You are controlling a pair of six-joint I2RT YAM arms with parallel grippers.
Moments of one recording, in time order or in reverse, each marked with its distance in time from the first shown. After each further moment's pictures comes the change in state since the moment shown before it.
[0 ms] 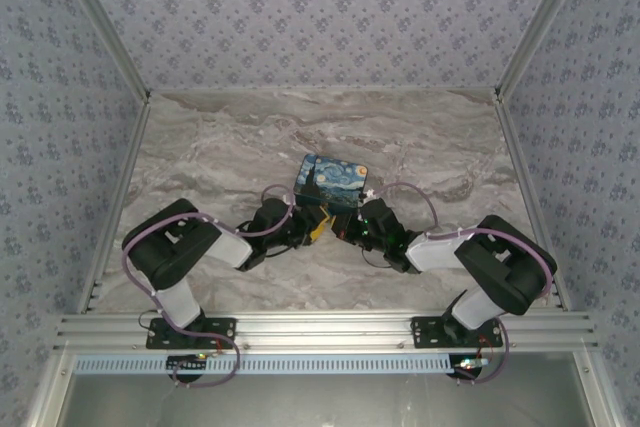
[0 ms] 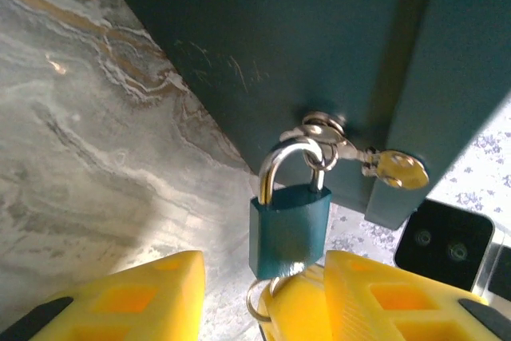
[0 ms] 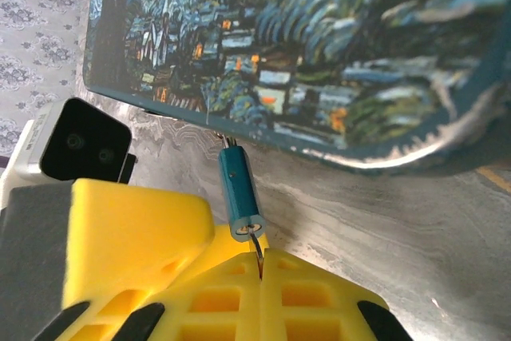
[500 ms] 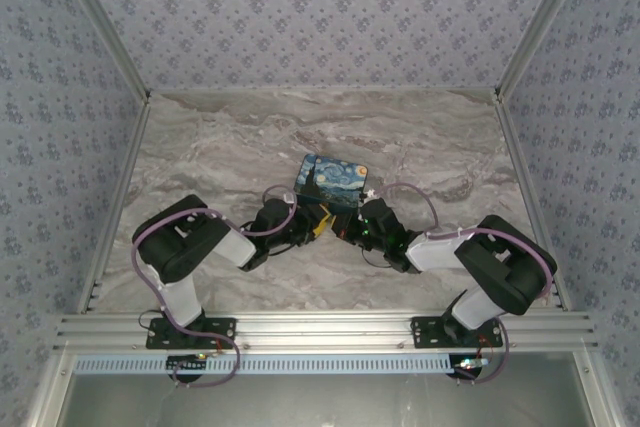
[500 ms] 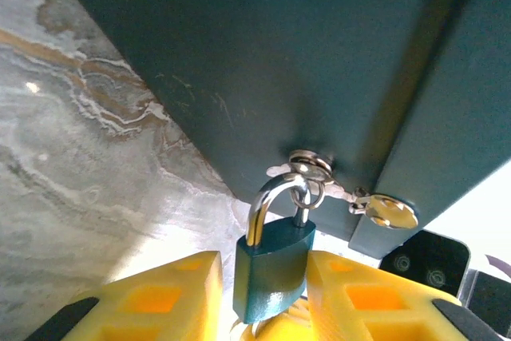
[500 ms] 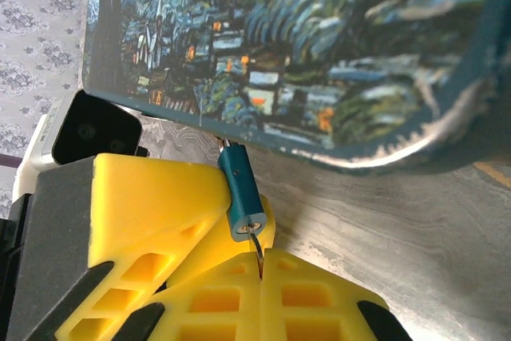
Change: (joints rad) left arm -0.003 0.062 0.013 0.097 -0.034 -0.053; right arm -0.002 0.000 0.000 0.001 -0.003 0.024
